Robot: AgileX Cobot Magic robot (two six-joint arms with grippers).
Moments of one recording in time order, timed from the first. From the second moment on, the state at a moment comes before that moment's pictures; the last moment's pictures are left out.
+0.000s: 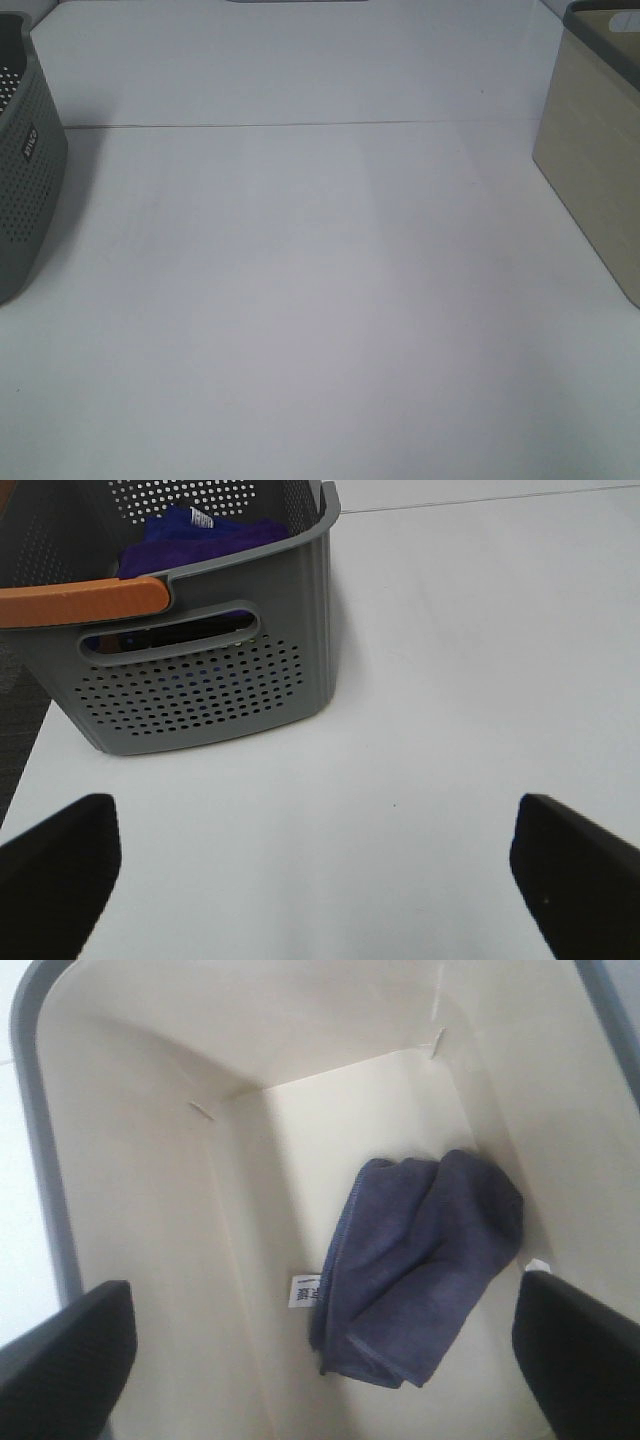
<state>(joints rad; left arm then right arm) 0.02 -0.01 -0.51 -0.02 1.05 0.07 -0.32 1.92 -2.04 0.09 1.22 -0.13</state>
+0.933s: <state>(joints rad) 0.02 -0.01 -0.51 -0.02 1.05 0.07 0.00 1.36 -1.49 0.12 1.21 -0.09</state>
